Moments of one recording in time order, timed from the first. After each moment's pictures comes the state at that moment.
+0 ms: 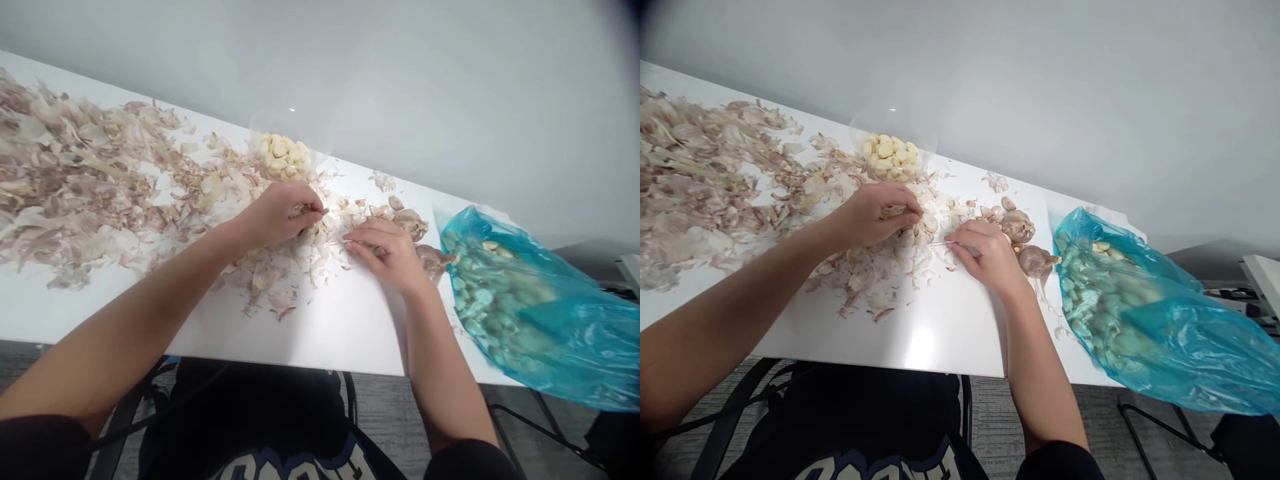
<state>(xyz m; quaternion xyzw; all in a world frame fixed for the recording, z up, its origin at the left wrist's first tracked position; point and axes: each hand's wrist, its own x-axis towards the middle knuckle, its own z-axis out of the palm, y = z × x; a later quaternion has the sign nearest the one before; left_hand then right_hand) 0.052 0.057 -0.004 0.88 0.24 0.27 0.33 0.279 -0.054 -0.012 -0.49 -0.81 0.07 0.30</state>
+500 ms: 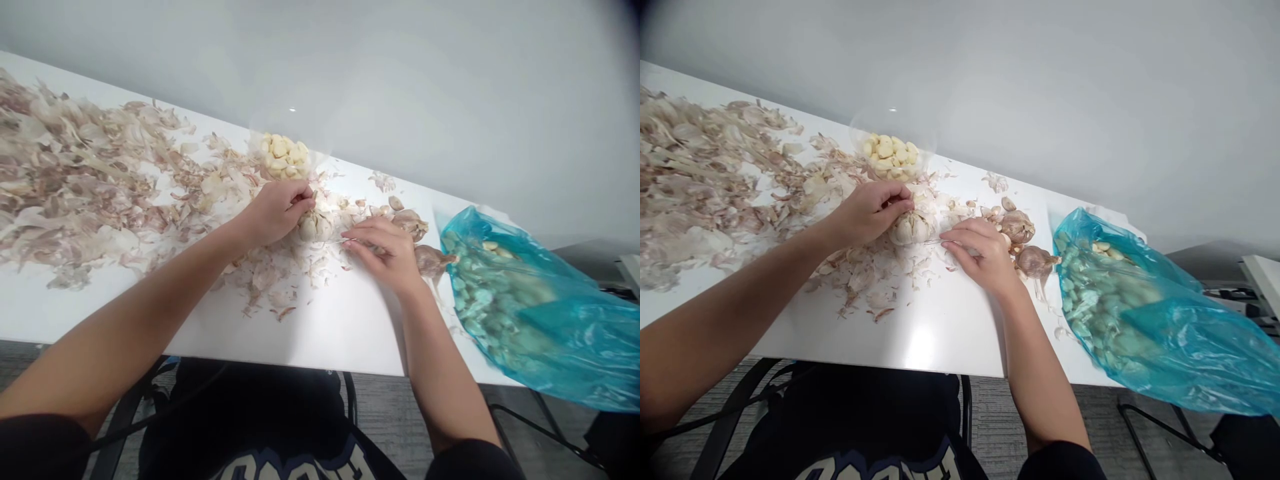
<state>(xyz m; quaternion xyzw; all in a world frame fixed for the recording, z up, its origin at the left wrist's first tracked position) 0.055 0.054 0.000 0.83 0.35 0.25 0.36 0.270 -0.055 -0.016 -0.49 -0.78 0.06 0.38</state>
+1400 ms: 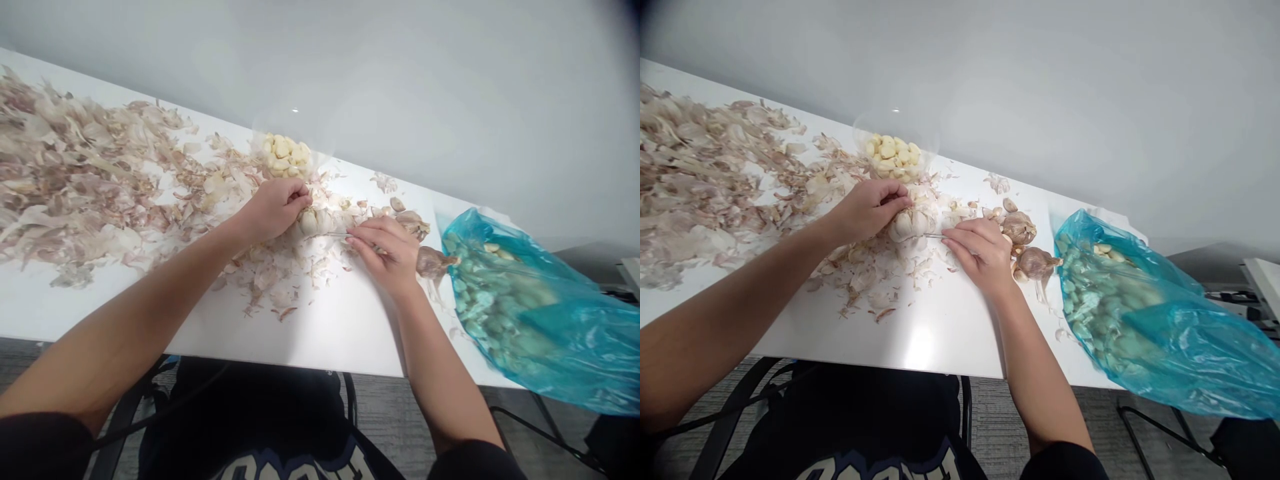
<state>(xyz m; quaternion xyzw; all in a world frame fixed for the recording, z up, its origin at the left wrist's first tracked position) 0.054 0.057 0.002 0.79 0.41 0.23 0.39 0.265 -0.052 -0.022 -0.45 -0.78 -0.07 0.43</state>
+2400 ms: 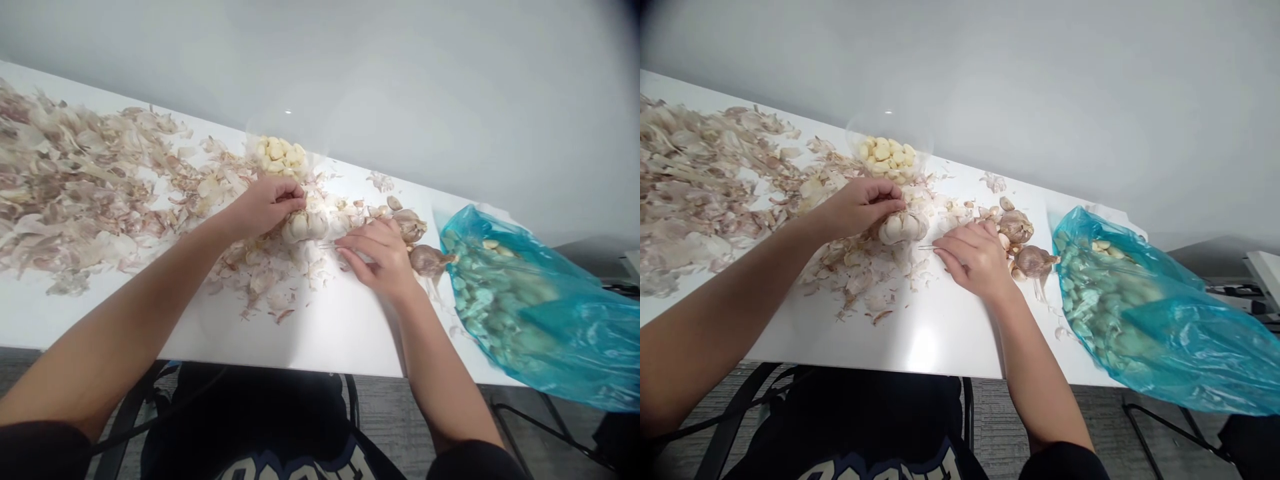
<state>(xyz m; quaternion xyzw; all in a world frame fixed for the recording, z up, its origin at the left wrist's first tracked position) 0.047 0.067 0.003 0.80 0.36 0.22 0.43 0.263 -0.060 -0.014 -0.46 -0.83 -0.08 0.30</state>
